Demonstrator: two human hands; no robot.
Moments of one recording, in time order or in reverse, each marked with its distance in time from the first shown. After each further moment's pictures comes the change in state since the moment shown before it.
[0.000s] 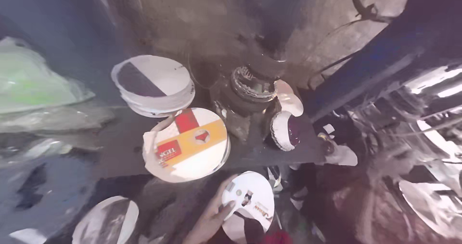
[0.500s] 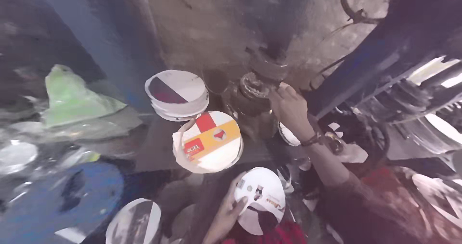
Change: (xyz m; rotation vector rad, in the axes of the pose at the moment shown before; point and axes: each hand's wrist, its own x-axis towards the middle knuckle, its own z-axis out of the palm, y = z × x) left_hand -0.016 0.007 0.001 -0.023 0.078 0.036; right_hand -0.126 -0.150 0.082 -0.054 -0.699 -1.270
